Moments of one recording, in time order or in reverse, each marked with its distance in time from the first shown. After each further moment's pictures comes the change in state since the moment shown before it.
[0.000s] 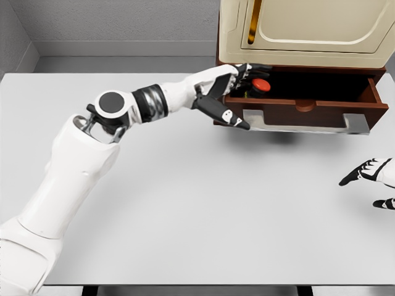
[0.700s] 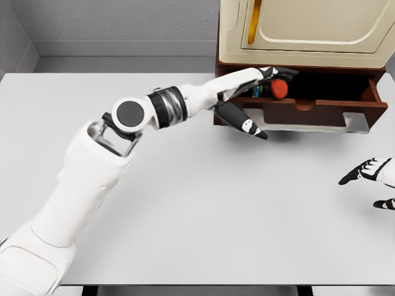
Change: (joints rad) left arm 0.035 -0.059 -0.019 -0.184 -0.211 -0.008 -0.001; right arm 0.000 0.001 -0.001 0.000 -0.001 0.000 0.000
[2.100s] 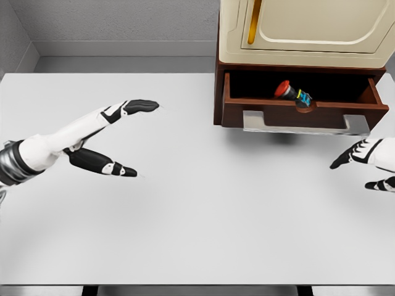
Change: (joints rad) left arm 0.439 0.576 0.283 -0.101 0.223 -0.915 0.000; right arm -0.196 -0.028 0.135 0.000 0.000 0.000 0.000
